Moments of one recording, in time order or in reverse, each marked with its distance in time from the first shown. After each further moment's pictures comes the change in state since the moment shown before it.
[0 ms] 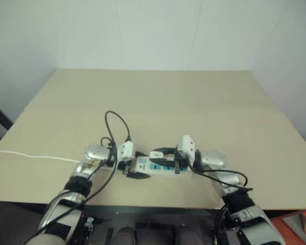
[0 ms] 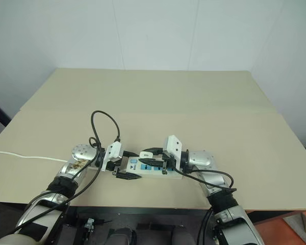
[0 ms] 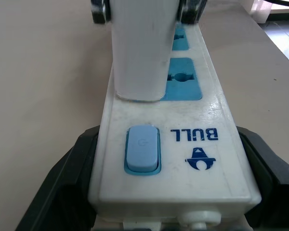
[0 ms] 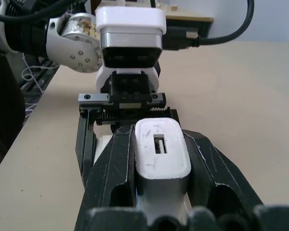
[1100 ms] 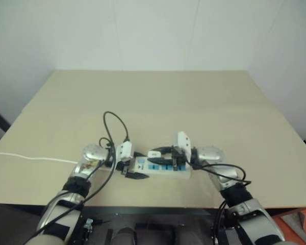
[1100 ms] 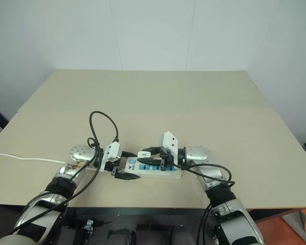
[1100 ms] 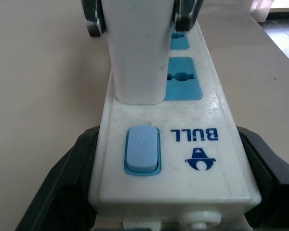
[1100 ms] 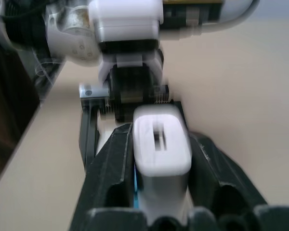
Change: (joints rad) left arm 0.008 0.008 0.002 -0.006 -0.003 0.004 -0.003; right arm -0.023 -0.006 0.019 0.019 -0.019 0.119 0.024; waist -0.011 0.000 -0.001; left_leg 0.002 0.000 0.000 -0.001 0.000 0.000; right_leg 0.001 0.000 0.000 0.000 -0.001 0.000
